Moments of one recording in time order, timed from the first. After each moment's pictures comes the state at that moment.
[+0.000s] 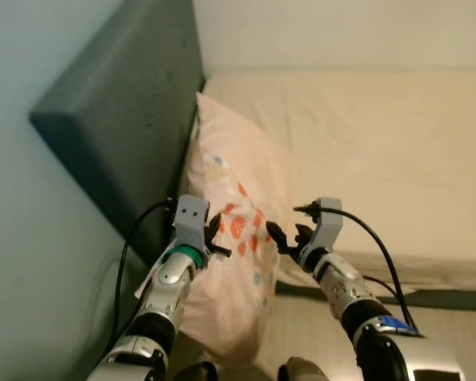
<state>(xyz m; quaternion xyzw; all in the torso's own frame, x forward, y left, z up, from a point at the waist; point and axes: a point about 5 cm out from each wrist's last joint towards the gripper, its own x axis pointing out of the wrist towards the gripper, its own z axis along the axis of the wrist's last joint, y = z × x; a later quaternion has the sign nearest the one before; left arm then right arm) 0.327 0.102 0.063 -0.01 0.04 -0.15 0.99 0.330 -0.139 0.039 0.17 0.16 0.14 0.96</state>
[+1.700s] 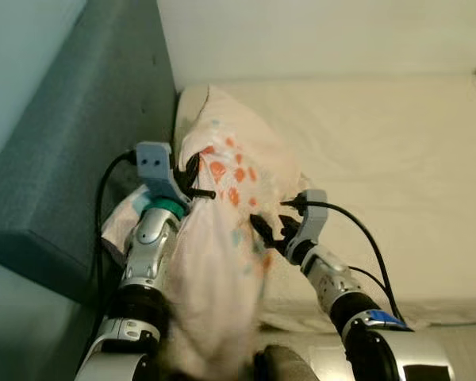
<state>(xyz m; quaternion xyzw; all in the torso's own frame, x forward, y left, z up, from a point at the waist) 0.347 0.103 0.140 -0.11 -0.08 -0.13 0.98 0.336 -0.126 0.049 0.17 0.14 0.18 0.96</state>
